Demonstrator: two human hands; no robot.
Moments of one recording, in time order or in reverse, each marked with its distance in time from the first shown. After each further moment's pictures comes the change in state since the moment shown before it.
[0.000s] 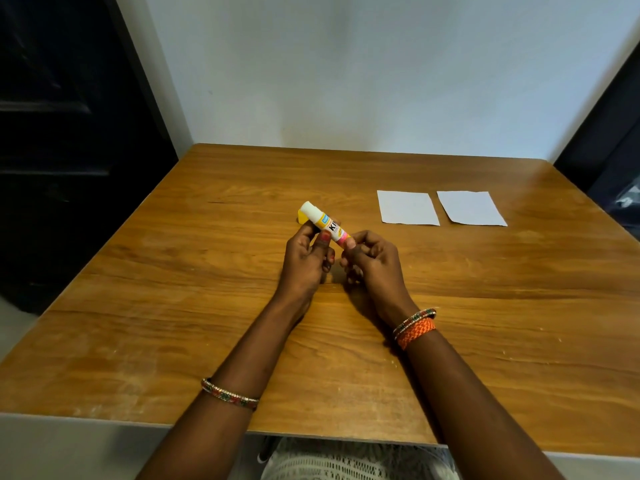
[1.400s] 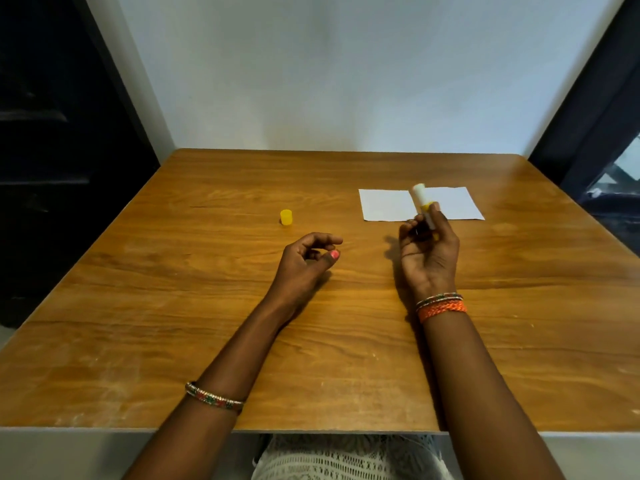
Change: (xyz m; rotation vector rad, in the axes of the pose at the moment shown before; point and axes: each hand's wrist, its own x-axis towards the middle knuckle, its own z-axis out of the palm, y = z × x) left_hand -0.006 -0.005 0.007 0.141 -0.139 -0.060; right_hand 0.020 -0.038 -0.072 0.859 0.423 -0.060
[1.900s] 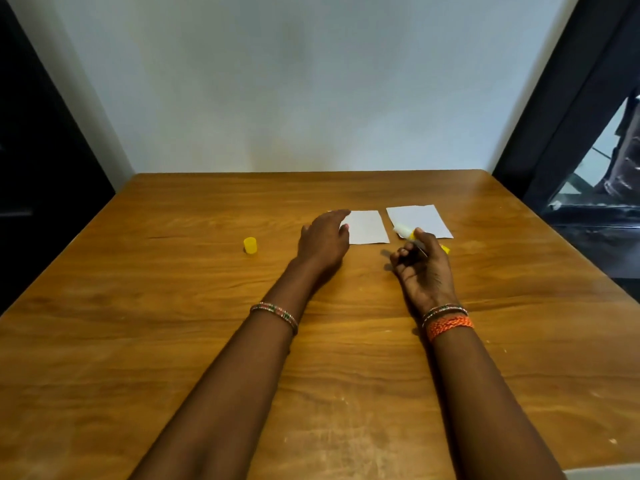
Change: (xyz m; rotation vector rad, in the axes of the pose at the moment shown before) left_hand 0.108 0.001 0.079 0.847 -0.038 0.145; right_hand 0.044 -0.038 -0.030 -0.250 0.121 0.045
